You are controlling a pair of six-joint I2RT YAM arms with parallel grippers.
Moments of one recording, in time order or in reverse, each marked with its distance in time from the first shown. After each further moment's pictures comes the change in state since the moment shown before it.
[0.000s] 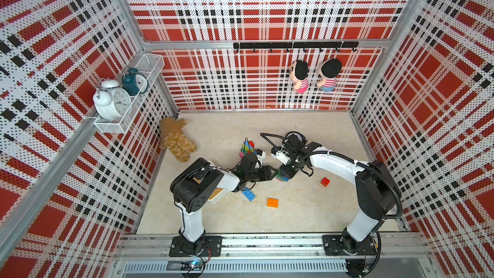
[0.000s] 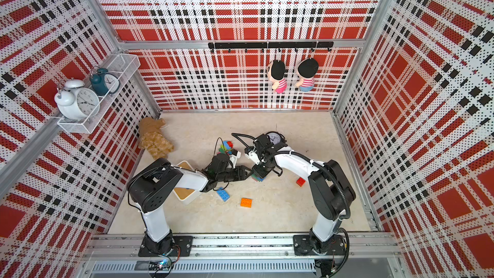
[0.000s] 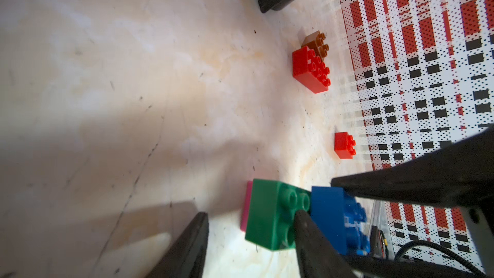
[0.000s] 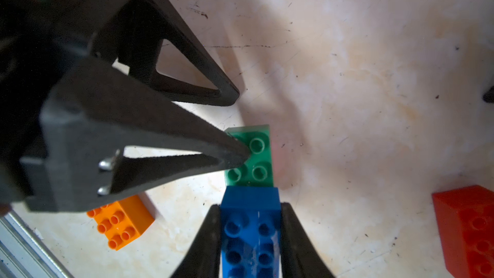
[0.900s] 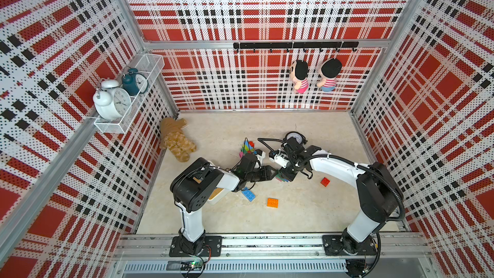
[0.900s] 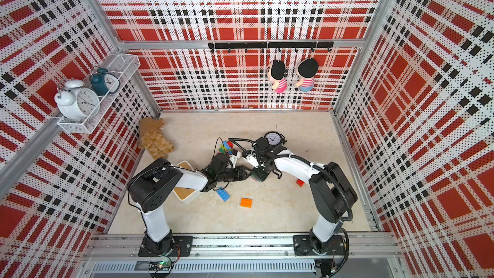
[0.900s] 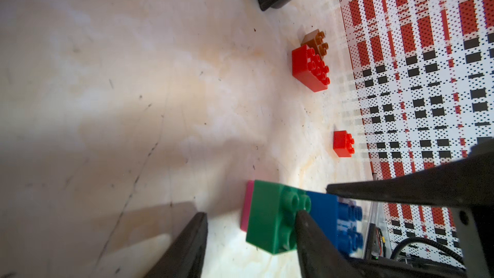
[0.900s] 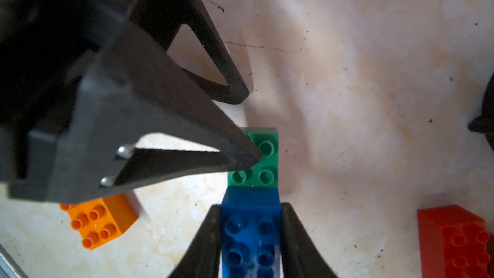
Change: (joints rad) left arm 0.011 0.002 0.000 0.000 0.011 0.001; right arm 0.032 -0.046 -0.053 0.060 0.018 -0.082
